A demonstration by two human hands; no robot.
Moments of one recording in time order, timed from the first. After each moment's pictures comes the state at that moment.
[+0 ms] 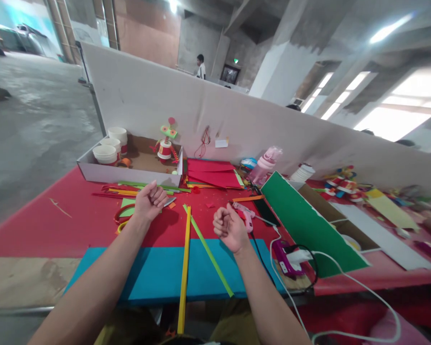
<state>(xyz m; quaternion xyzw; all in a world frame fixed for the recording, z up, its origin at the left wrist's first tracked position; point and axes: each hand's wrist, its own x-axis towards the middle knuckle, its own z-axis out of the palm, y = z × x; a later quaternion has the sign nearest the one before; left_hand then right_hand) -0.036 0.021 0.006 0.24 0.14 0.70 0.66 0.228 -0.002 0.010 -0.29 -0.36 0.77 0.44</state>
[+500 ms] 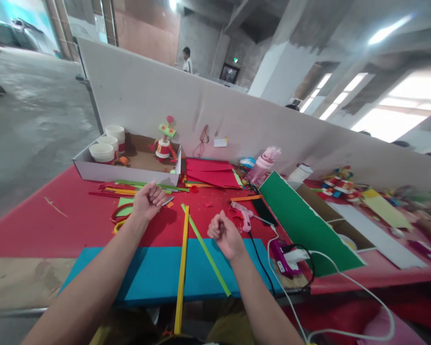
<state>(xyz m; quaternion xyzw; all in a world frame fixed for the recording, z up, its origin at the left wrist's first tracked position) -0.034 0.023 0.002 0.24 0.17 0.69 0.66 0.222 -0.019 -0.004 -0.34 -0.39 0.71 0.48</state>
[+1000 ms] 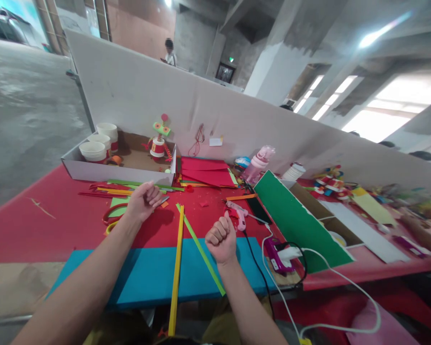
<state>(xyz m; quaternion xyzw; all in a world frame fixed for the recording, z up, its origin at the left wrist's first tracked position) -0.031 0.019 0.008 0.32 0.20 0.67 0.64 0.219 -0.028 -0.010 -0.23 -0.20 0.75 0.58</state>
